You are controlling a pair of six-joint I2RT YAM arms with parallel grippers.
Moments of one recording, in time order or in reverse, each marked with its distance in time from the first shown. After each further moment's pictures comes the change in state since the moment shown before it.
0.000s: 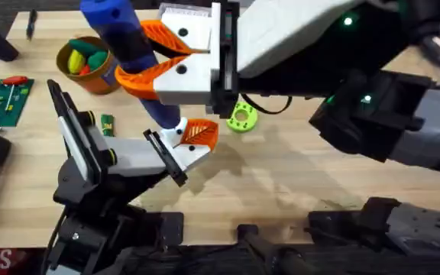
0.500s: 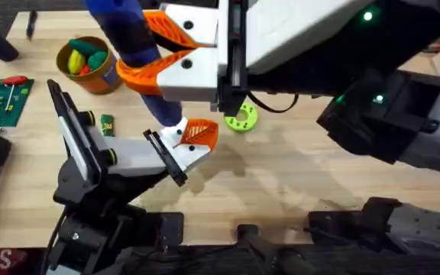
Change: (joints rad) left arm 0.000 0.000 0.000 0.000 0.000 0.000; right arm -0.007 -0.030 0.000 -0.005 0.001 0.017
